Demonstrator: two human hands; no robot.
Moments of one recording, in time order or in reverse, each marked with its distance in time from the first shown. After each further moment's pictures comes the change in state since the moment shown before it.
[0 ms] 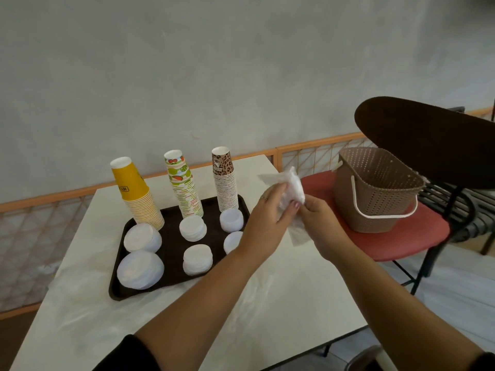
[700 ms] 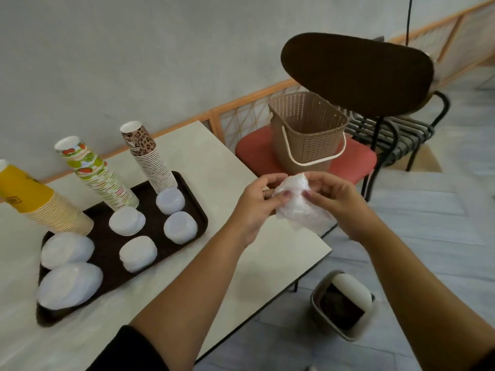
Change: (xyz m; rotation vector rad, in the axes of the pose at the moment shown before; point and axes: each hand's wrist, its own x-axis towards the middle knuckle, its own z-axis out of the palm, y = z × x) left_hand 0.005 0.015 0.104 -0.660 -0.428 -0.385; right_hand -0.063 0.067 -0.136 0.167 0.084 -0.027
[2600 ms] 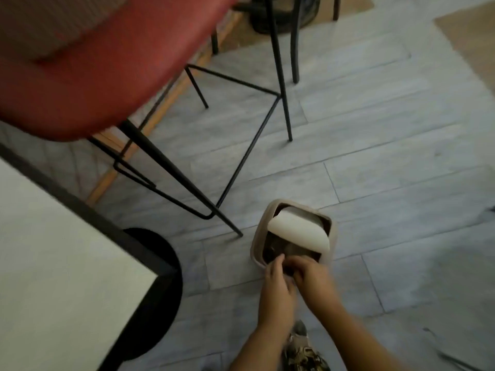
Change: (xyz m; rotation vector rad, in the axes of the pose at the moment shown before) left_hand 0.047 -0.451 0.210 0.758 -0.361 -0.558; right_hand -0.143 0.461 -0.105 -0.649 0.263 0.743
